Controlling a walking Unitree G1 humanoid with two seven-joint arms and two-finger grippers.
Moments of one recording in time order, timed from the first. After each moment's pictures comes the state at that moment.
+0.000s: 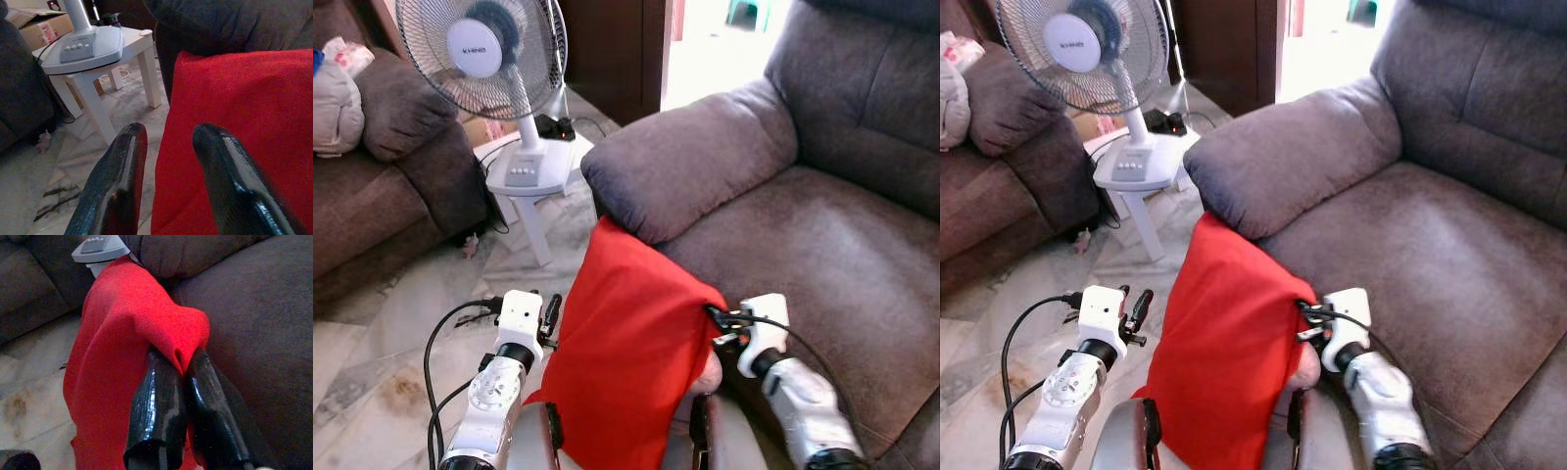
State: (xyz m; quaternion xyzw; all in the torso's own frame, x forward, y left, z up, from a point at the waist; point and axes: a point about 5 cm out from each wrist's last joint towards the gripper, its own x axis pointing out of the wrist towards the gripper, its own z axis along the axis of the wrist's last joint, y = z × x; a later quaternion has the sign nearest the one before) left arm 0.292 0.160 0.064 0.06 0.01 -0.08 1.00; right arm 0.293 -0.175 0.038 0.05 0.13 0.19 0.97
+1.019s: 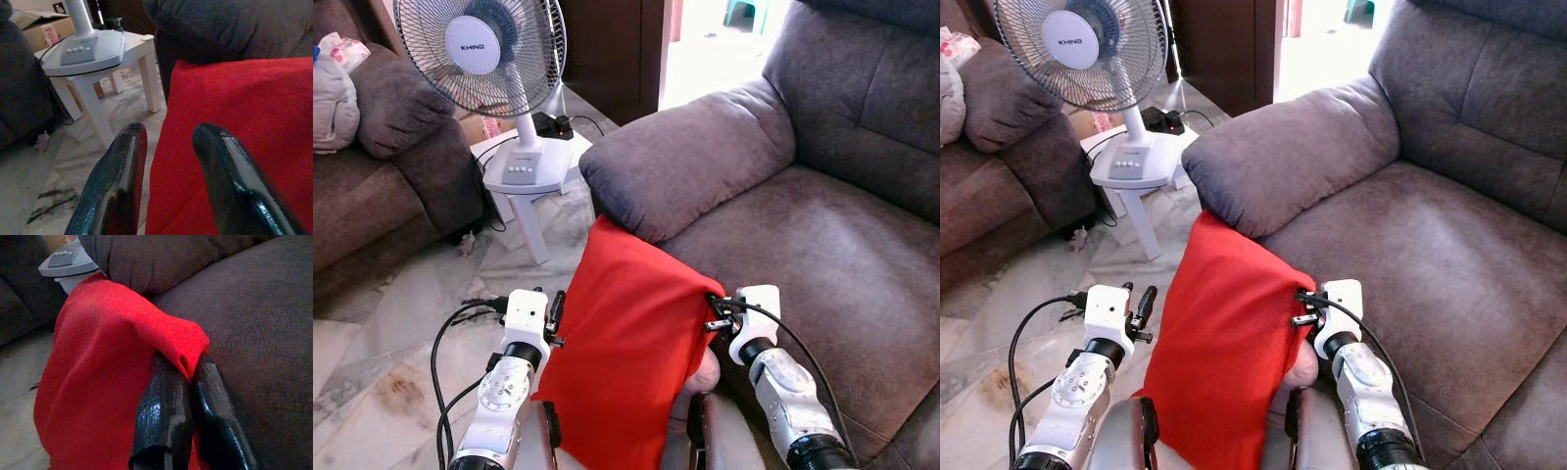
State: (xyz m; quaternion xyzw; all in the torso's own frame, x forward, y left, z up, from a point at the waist) left arm 0.292 0.152 0.066 0.05 0.00 -0.06 1.00; right arm 0.308 -0.170 0.042 0.04 0.11 0.11 0.99
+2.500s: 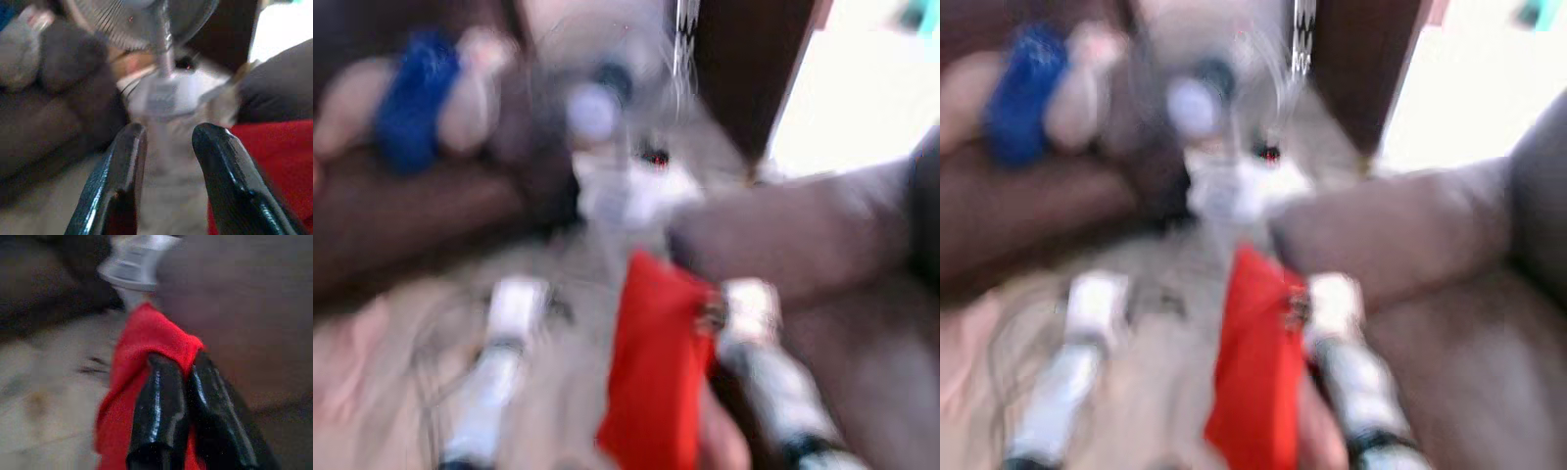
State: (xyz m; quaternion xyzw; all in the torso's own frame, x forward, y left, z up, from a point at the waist) left arm 0.297 0.138 0.088 0.07 -0.05 -0.10 0.99; right arm 0.303 -0.182 0.030 0.03 0.15 0.09 0.98
